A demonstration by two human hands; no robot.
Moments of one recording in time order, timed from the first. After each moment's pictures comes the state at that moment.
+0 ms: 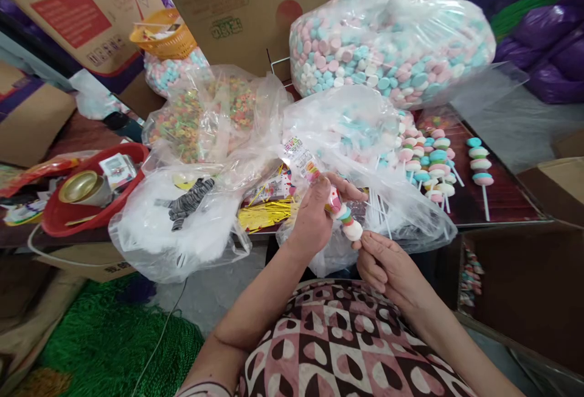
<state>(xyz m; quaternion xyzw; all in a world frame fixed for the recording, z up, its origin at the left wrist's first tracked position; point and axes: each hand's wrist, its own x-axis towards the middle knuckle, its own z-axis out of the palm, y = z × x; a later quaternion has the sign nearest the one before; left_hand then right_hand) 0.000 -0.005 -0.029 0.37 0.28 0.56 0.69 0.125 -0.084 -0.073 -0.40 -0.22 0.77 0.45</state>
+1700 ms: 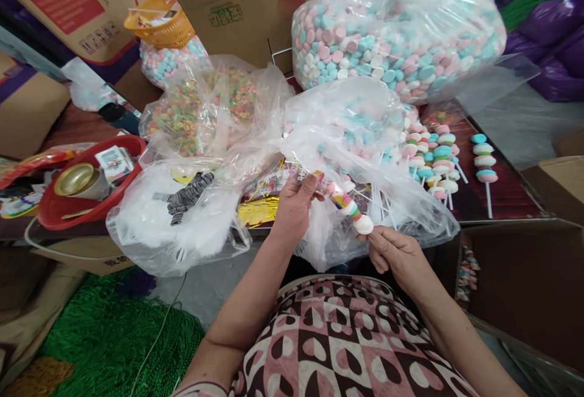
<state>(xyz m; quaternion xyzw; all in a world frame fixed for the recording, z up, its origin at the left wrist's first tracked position) -0.032 0.013 -0.049 0.32 0.35 0.62 0.63 0.148 -0.083 -0.095 -0.51 -0.40 0.62 0.44</state>
